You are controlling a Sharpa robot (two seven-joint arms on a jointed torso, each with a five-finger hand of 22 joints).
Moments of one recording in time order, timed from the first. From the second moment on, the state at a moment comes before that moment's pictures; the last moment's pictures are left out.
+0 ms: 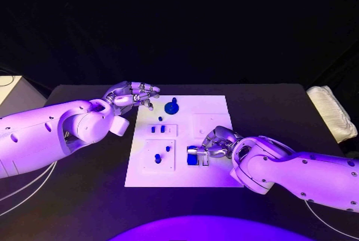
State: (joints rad) left arm 1.18 -0.95 -0.03 1.52 -0.11 -0.12 0.25; left_hand 1.44 -0.23 0.49 0.17 0.28 0.83 0.19 0.30 0.38 0.92 0.13 0.50 0.22 0.97 0.06 1.12 0.51 0.17 0.83 0.16 0.95 0.62; right arm 1.11 -0.80 -0.17 1.81 -1.16 -0.49 -0.60; right_hand 1.03 -0.18 -0.16 0.30 0.05 1.03 0.07 0.38 0.49 1.47 0.00 1.42 1.31 1.47 -0.07 1.56 1.31 0.01 1.47 0.04 1.56 1.31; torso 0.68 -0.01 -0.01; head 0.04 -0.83
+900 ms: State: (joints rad) left arm 1.18 -0.95 -0.03 1.52 -0.11 -0.12 0.24; left_hand 1.44 -0.23 0.49 0.17 0.28 0.83 0.19 0.30 0.37 0.92 0.13 0.50 0.22 0.97 0.06 1.12 0.51 0.17 0.83 0.16 0.95 0.62; right arm 1.10 -0.85 -0.17 1.87 -1.22 -0.49 -0.53; right_hand 1.23 -0.12 -0.13 0.29 0.05 1.04 0.06 0.42 0.50 1.47 0.00 1.43 1.31 1.47 -0.07 1.56 1.31 0.01 1.47 0.04 1.56 1.31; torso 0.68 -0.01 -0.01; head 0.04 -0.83
